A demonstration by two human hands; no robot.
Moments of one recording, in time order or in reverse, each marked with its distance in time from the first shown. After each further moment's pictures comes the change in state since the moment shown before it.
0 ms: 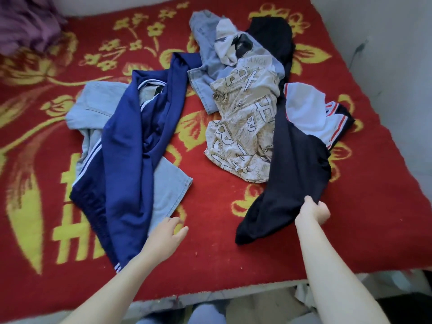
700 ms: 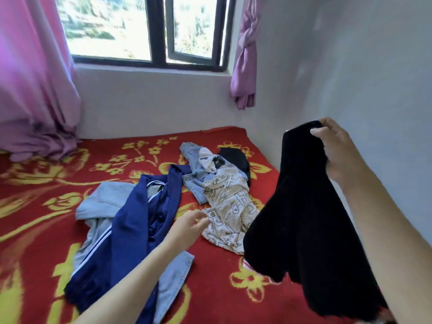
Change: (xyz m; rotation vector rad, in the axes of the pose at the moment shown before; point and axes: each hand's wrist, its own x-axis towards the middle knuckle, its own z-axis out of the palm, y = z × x) left_hand -0.080 0.050 -0.171 -0.308 0.229 0.629; right_hand -0.351 -0.239 -0.184 0.230 -0.857 -1.078
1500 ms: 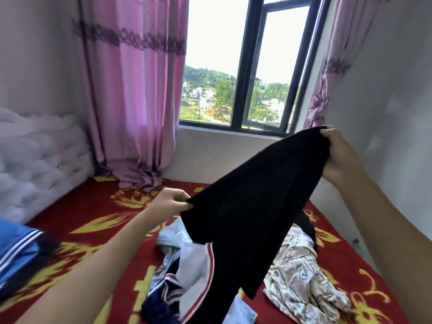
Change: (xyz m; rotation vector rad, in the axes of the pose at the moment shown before) left_hand -0.119 -0.042 -0.269 -0.256 0.371 0.063; right_hand -0.017 -0.091 0.199 0.500 -0.236 0.008
